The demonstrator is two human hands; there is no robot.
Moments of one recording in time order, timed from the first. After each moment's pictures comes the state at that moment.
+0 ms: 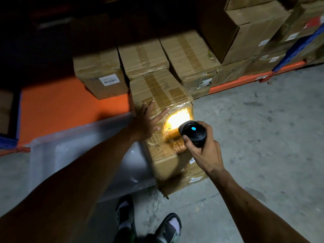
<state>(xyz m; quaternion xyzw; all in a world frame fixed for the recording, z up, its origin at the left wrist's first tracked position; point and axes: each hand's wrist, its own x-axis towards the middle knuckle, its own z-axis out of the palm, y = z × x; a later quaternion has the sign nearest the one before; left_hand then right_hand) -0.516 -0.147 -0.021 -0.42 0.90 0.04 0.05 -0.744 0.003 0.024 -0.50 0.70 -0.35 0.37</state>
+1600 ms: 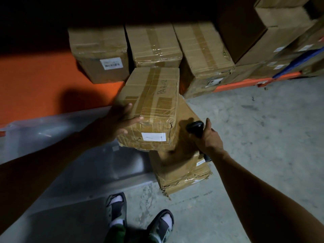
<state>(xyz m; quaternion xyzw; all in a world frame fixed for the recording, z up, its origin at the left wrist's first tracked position) -0.342 -0.166 -0.046 -0.34 0.93 0.11 -0.06 -0.719 -0.090 -0.034 -0.47 0.83 0.01 0.31</state>
